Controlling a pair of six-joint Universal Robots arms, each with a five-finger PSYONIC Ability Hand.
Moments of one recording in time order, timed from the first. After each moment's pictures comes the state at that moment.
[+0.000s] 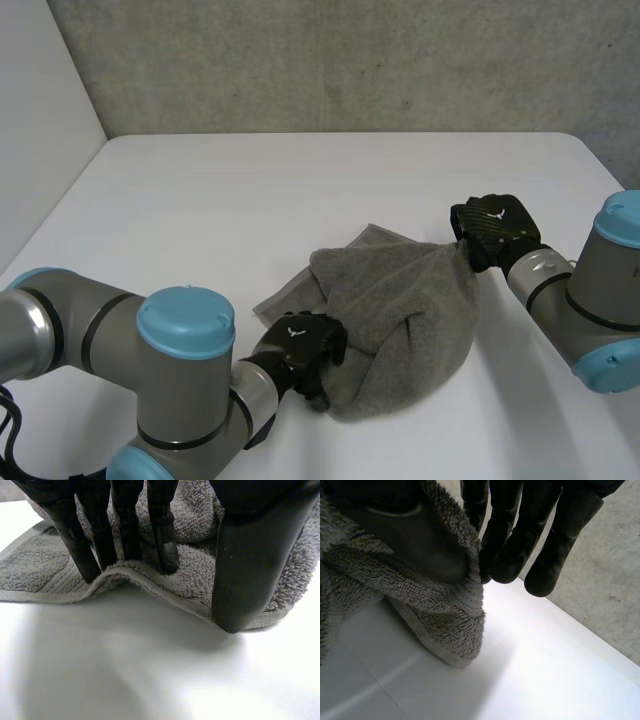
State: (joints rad) left arm 3.99 -2.15 -1.64 3.29 -1.46 3.05; right arm 1.83 -1.06 1.59 -0.33 1.35 2.80; left_hand 0.65 0.66 0.62 0.66 0.48; right_hand 1.32 1.30 1.34 1.34 1.16
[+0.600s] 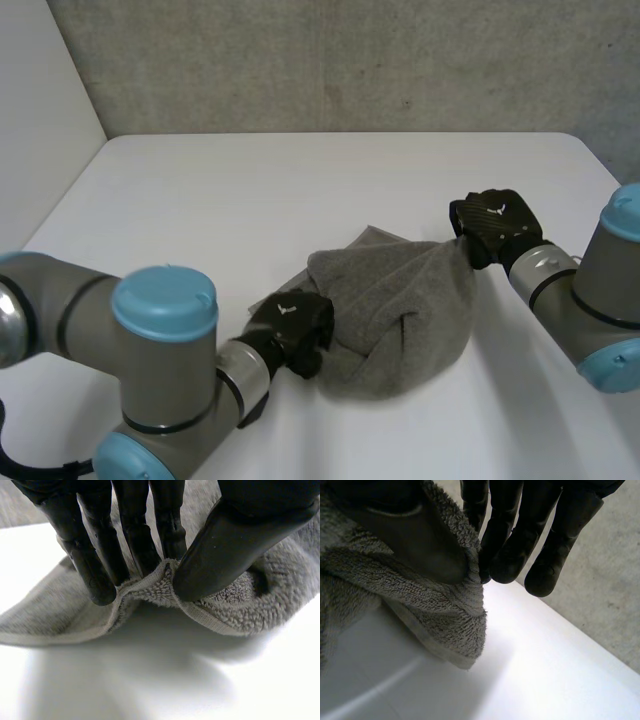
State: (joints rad) left arm 4.02 -2.09 -1.63 3.28 -1.47 3.04; right arm 1.84 -1.10 1.59 -0.30 1.34 2.79; left_hand 1.25 1.31 0.73 1.35 1.12; right_hand 1.32 1.30 1.34 1.34 1.16
